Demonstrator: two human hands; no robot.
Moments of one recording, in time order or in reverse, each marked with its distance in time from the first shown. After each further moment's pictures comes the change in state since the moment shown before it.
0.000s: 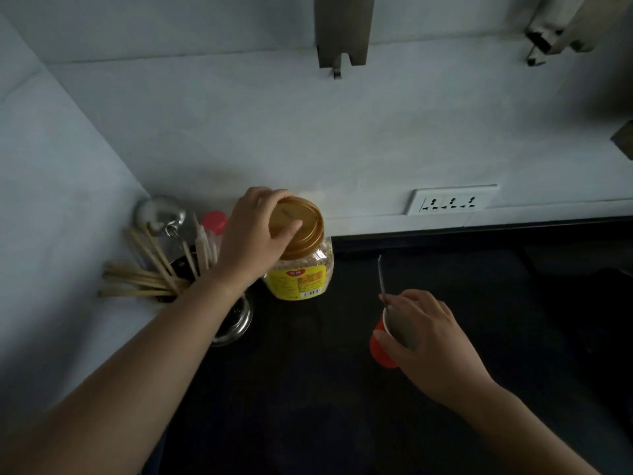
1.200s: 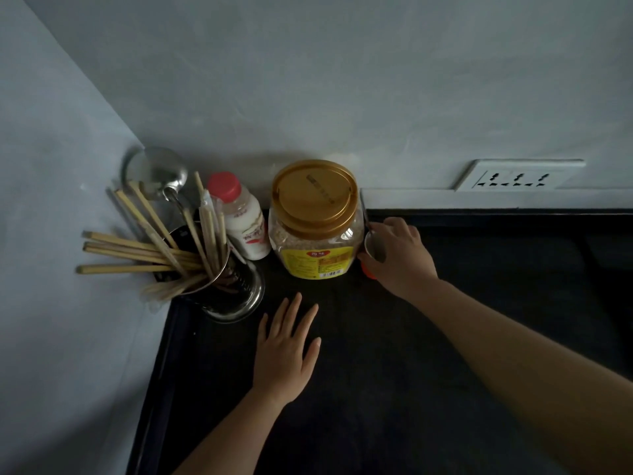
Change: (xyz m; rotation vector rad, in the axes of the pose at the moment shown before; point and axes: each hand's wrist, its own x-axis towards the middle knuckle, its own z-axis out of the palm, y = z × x) left_hand -0.195 -0.055 0.136 0.277 -0.424 -0.237; right_hand 0.152 0.016 0.090 -0.109 -0.031 -0.004
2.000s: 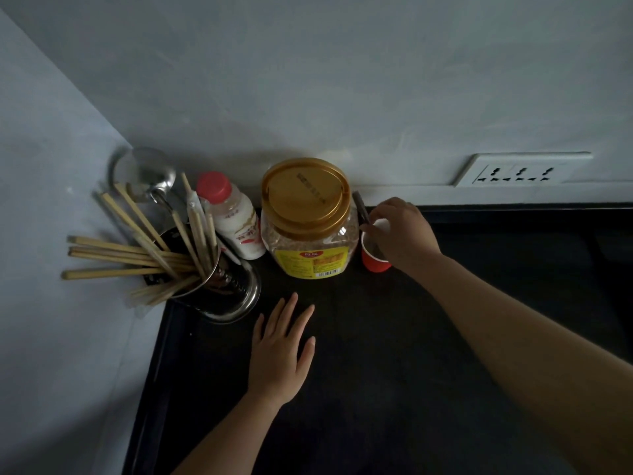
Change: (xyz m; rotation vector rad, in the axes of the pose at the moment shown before) left_hand 0.000 0.000 0.001 -0.030 0.011 -0.029; right_hand 0.028 -0.002 -0.024 0.172 0.035 -0.056
